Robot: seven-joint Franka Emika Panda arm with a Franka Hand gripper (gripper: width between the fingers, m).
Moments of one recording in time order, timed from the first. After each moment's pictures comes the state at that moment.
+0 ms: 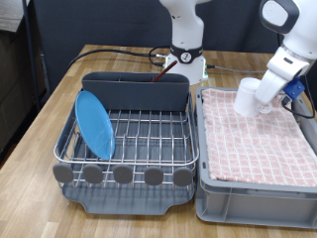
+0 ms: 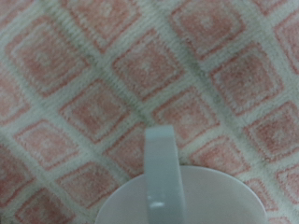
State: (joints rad) arm 0.74 0.10 -0.19 -2.44 -0.22 2.33 0.53
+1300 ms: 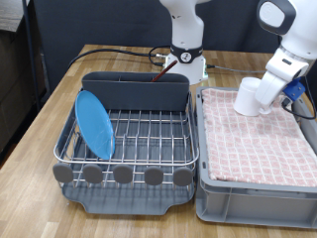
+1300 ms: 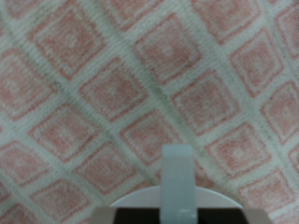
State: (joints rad) arm 0.74 0.10 -0.21 -2.41 -0.20 2.33 0.51
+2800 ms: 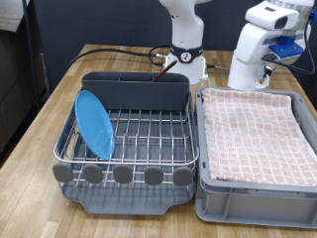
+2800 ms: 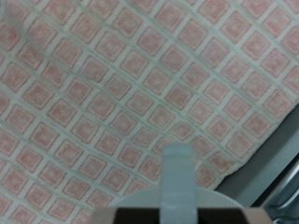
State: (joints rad) arm 0.67 -0.07 -0.33 -2.29 -0.21 2.24 0.59
